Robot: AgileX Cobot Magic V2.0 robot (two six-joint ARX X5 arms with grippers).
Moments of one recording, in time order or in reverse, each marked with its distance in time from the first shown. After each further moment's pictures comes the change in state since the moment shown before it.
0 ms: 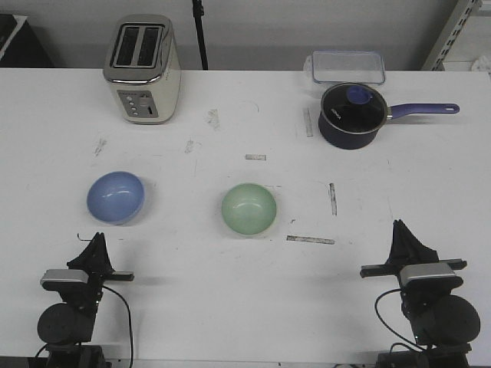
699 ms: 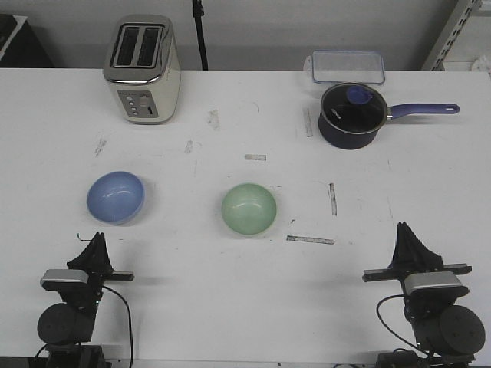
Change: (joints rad) left arm 0.000 0.000 0.000 0.002 0.000 0.000; right arm 0.000 -0.048 0.000 0.000 0.000 0.000
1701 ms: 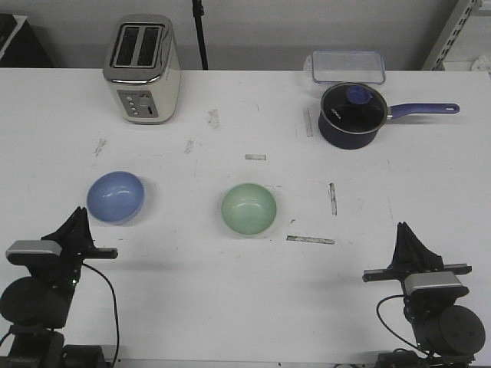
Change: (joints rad) left arm 0.000 0.409 0.523 -0.194 0.000 -0.045; right arm 0.000 0.000 0.000 0.000 0.000 0.000
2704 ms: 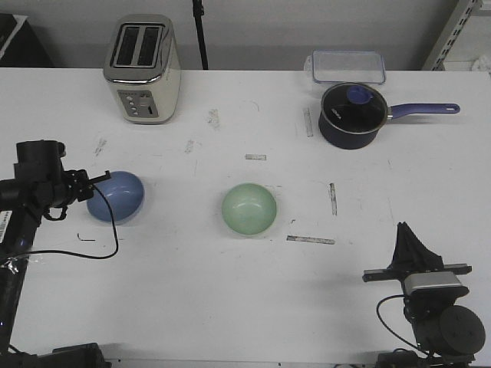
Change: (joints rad) left arm 0.189 0.964 0.758 -0.727 0.060 -0.141; right arm 0.000 0.000 0.000 0.000 0.000 0.000
